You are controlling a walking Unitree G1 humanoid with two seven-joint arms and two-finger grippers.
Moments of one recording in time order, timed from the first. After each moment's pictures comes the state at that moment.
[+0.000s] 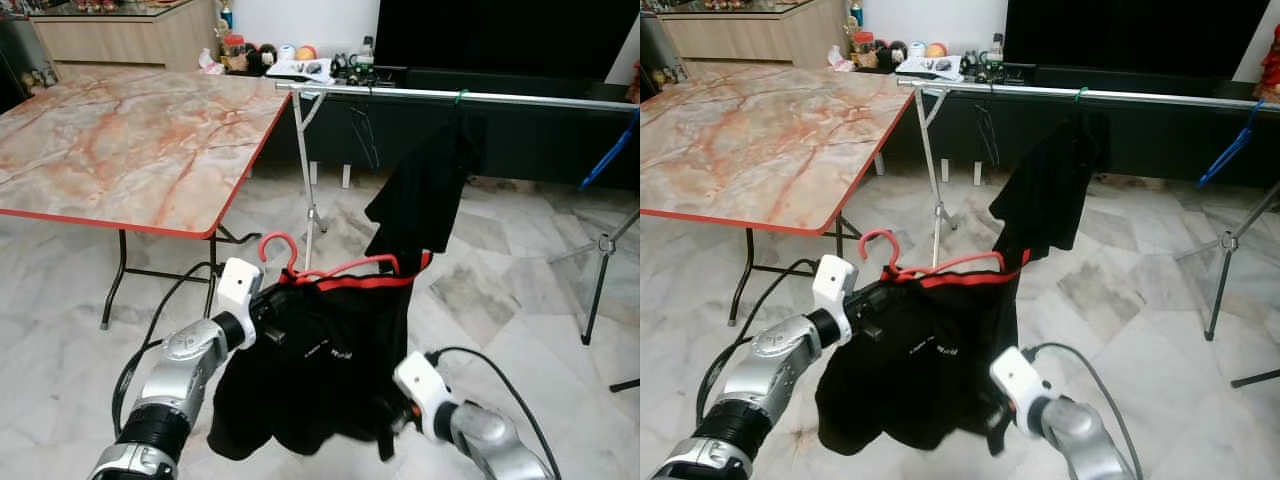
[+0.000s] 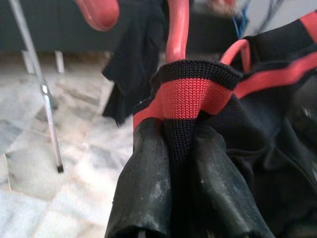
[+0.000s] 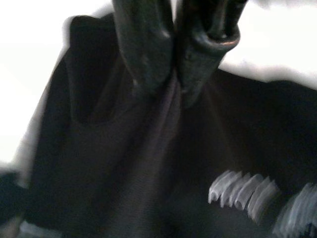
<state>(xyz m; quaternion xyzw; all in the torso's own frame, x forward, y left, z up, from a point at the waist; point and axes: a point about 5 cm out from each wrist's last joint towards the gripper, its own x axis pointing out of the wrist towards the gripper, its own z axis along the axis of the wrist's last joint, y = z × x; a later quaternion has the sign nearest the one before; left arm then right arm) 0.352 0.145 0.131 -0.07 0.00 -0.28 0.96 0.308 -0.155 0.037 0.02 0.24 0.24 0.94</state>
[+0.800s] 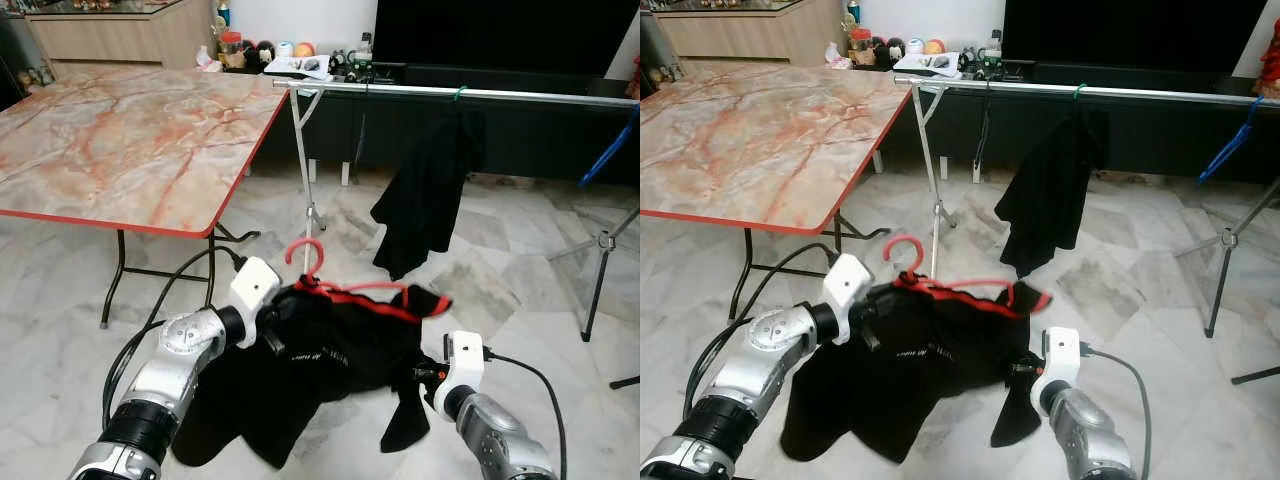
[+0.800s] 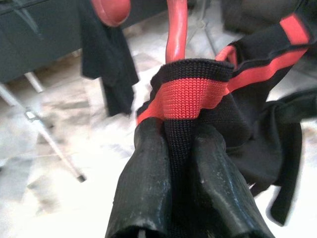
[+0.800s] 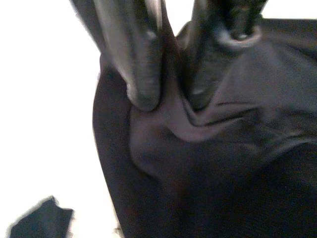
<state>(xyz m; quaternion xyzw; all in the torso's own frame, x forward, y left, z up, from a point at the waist) 0.340 0.136 0.132 0.15 0.01 -0.39 0.91 0.309 -0.179 0.037 0.08 0.26 0.16 0.95</state>
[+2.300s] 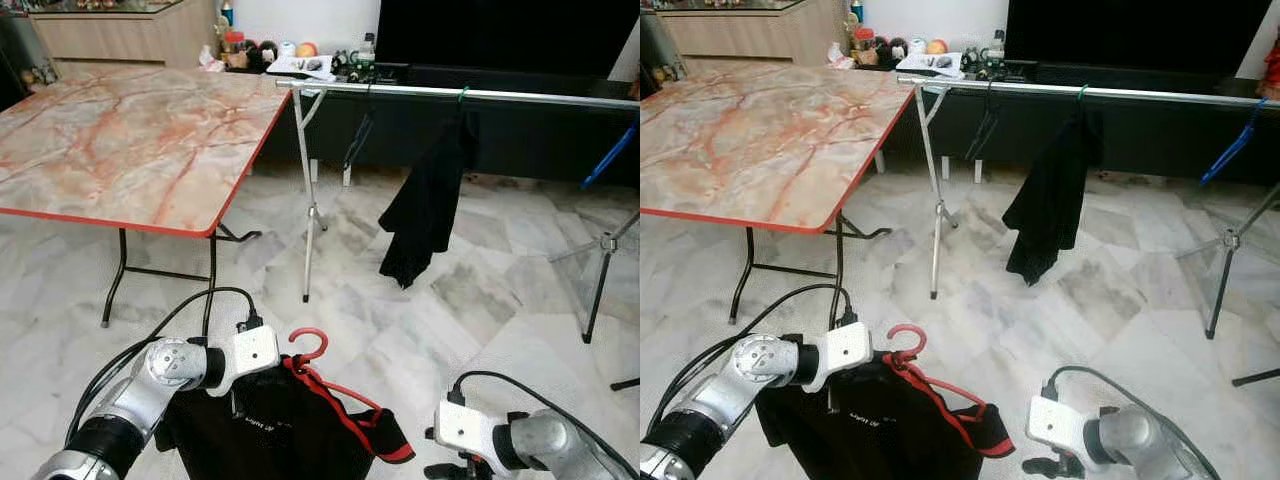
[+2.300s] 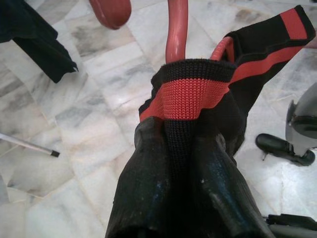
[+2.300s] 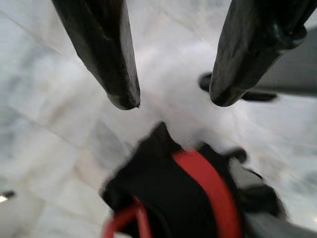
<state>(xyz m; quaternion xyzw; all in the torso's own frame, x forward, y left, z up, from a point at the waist) 0.311 0.151 0.094 0.31 0.10 -0.54 0.78 0.266 -0.228 0.030 -0.36 0.33 0.49 0.72</state>
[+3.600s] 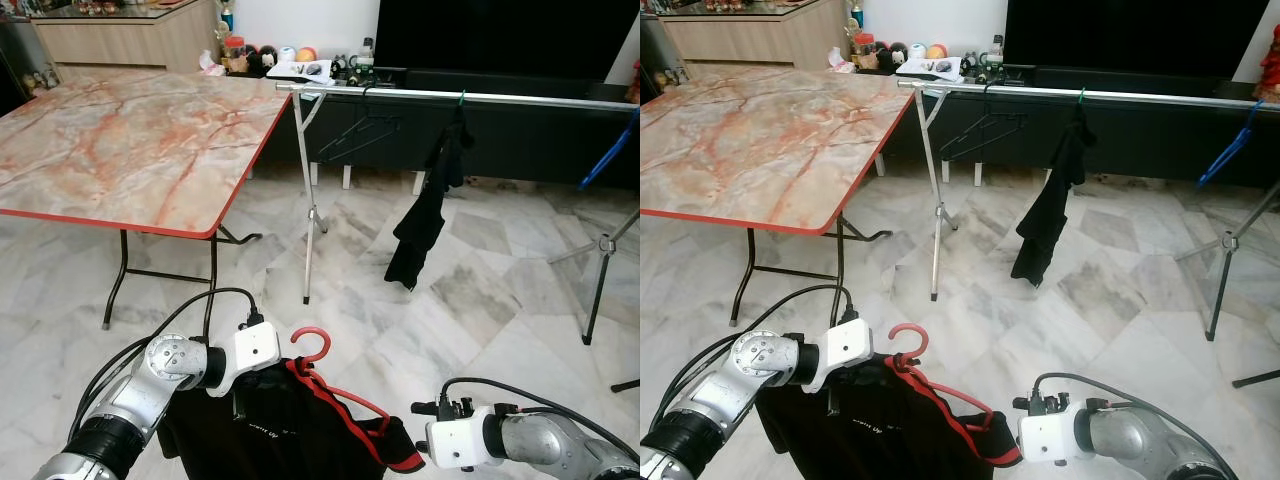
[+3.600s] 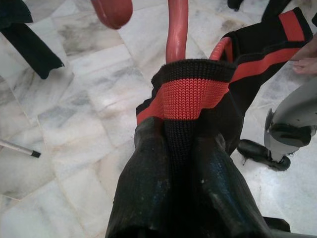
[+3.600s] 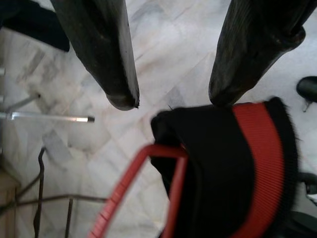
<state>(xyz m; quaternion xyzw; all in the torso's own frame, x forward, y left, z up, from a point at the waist) 0.309 0.149 0.099 0.28 0.12 -0.56 0.77 0.272 -0.211 0.033 -0.53 0.13 0.53 0.65</state>
